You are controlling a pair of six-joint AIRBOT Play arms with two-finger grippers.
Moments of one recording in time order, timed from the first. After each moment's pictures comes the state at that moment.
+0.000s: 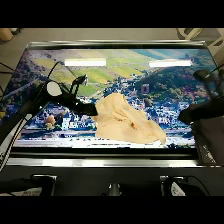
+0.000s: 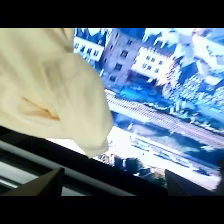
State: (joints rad) left arm -0.34 -1.45 1.21 1.04 -1.21 -1.50; right arm -0.21 -1.02 1.13 -1.33 1.51 0.97
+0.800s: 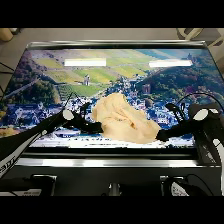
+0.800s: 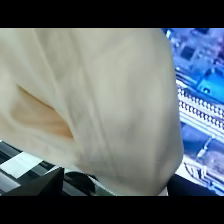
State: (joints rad) left arm -0.44 -1.51 0.87 0.76 -0.83 -1.46; right arm -0.21 -1.19 0.74 -1.14 1.22 0.82
